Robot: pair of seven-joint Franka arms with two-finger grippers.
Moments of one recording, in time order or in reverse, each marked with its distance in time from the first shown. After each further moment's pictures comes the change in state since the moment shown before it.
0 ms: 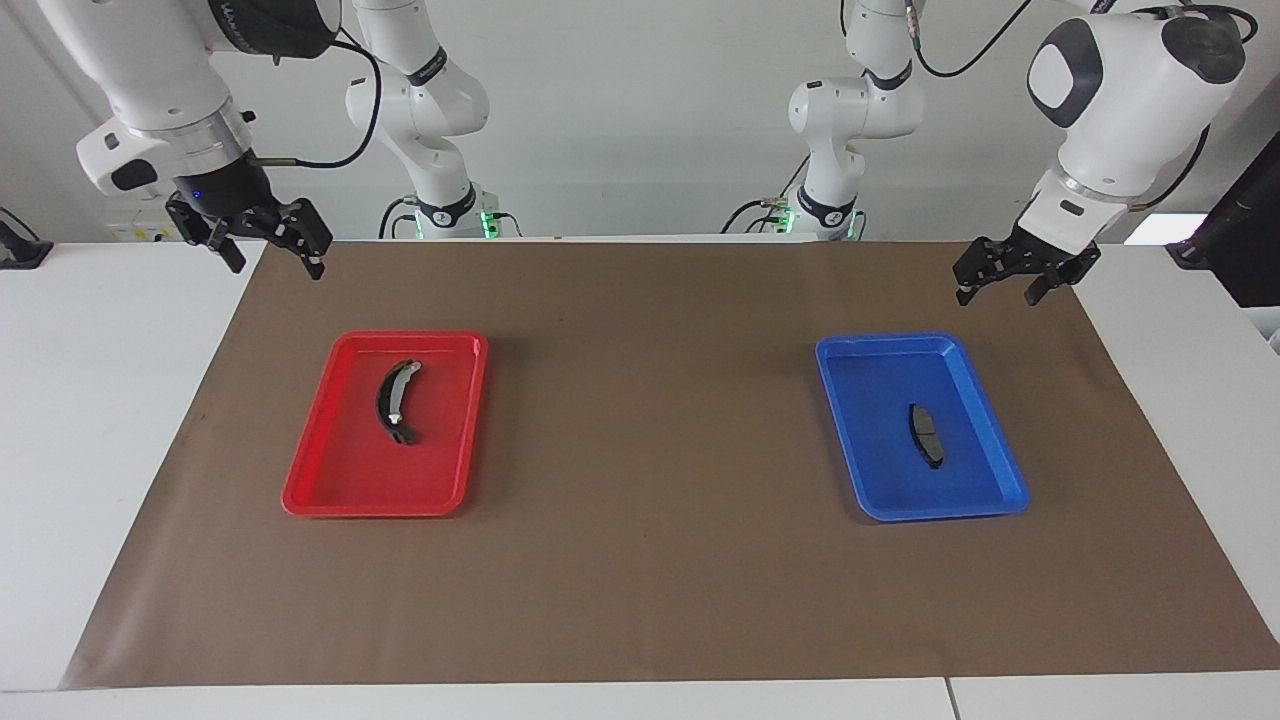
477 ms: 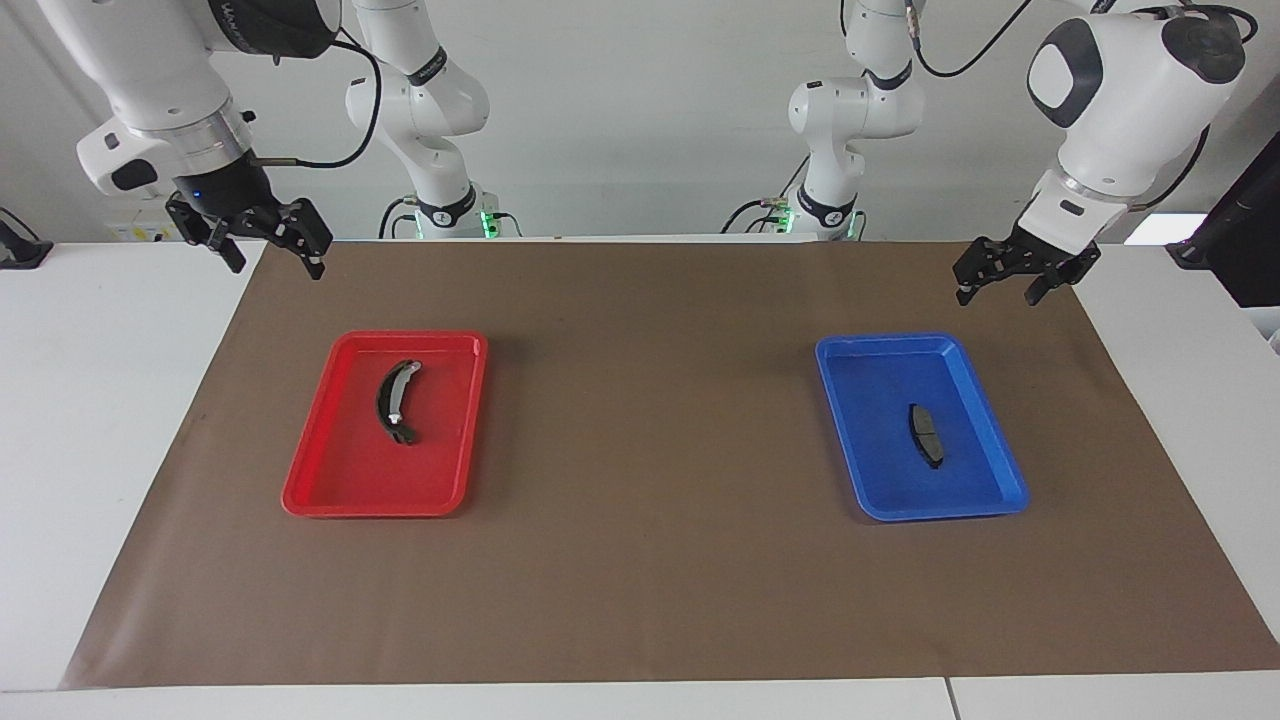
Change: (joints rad) left arm 0.000 0.000 0.000 0.000 0.000 0.000 0.000; right arm 0.000 0.000 0.000 0.000 0.000 0.000 0.000
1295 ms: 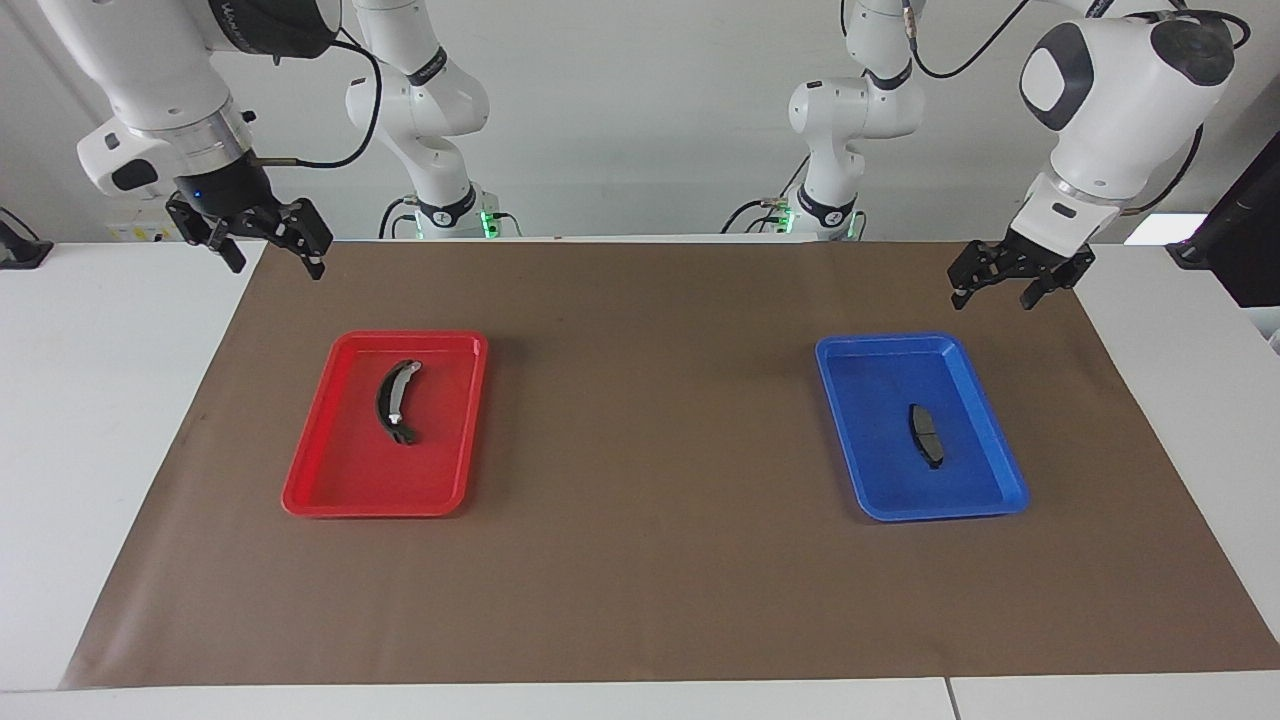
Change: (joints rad) left arm -0.002 0.000 -0.010 -0.036 0.000 0.098 -0.003; right arm 0.000 0.000 0.000 0.000 0.000 0.000 0.000
